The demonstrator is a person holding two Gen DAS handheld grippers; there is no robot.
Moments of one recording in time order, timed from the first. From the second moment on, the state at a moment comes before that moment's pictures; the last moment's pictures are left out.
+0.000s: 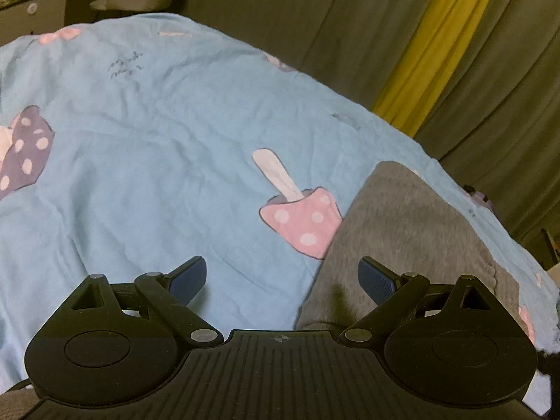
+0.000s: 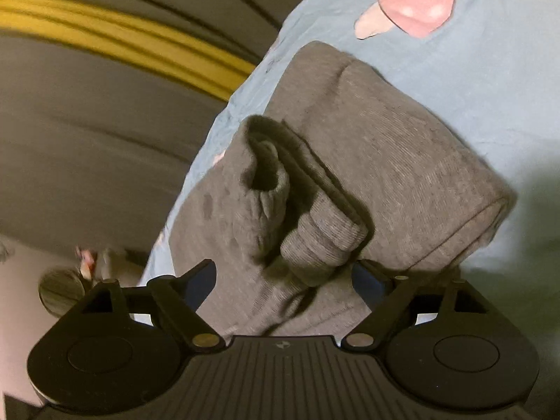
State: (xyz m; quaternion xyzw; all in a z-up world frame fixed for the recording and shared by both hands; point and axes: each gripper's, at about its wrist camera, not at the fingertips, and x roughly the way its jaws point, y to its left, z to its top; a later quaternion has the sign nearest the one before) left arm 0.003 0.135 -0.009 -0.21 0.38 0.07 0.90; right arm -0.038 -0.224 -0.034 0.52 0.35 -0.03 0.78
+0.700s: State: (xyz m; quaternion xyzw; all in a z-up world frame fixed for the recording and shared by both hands) left arm 0.007 0.142 -0.017 -0.24 0.40 0.07 0.88; right arm -0.024 -0.206 -0.032 0.53 0.36 -0.12 0.76
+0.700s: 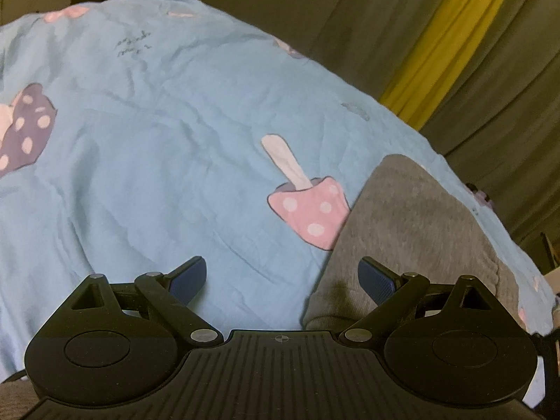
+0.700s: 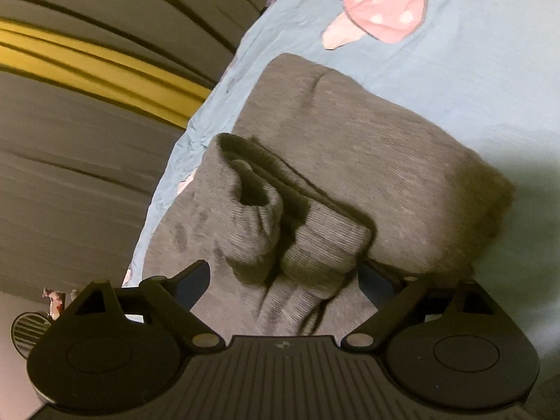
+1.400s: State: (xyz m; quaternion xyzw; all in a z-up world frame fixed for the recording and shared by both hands) left arm 0.012 0.122 -0.019 -0.18 0.41 0.07 0.89; right arm 0.016 -0.198 -0.034 0.47 0.35 -0.10 0.80
